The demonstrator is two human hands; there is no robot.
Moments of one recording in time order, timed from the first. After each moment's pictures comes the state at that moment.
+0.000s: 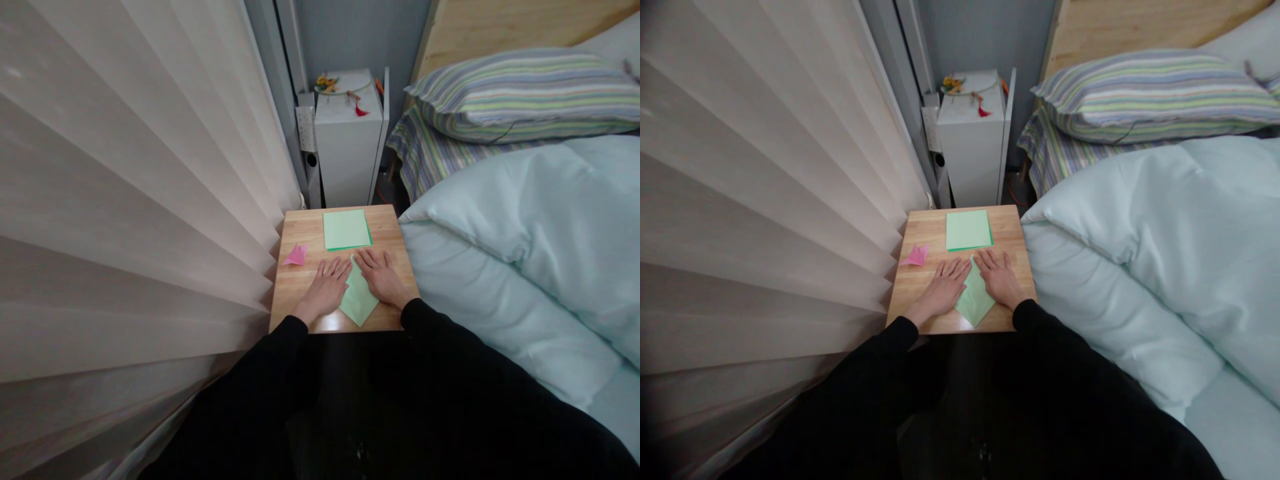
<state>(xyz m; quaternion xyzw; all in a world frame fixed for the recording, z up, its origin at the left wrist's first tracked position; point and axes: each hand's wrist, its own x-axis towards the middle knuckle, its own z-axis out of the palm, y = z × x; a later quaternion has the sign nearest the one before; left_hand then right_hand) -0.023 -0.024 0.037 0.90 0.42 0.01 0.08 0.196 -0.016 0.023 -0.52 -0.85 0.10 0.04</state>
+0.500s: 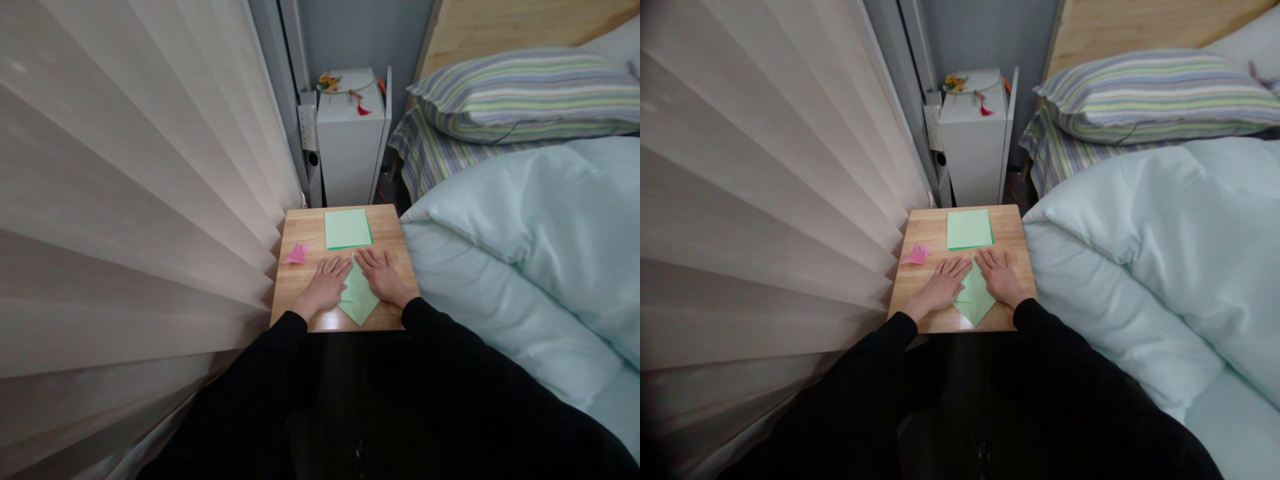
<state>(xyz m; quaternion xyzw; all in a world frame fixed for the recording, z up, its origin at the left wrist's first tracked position) -0.028 -0.016 0.040 0.90 0.42 -0.01 0.10 0.197 -0.014 0.023 -0.52 -0.85 0.11 0.05</state>
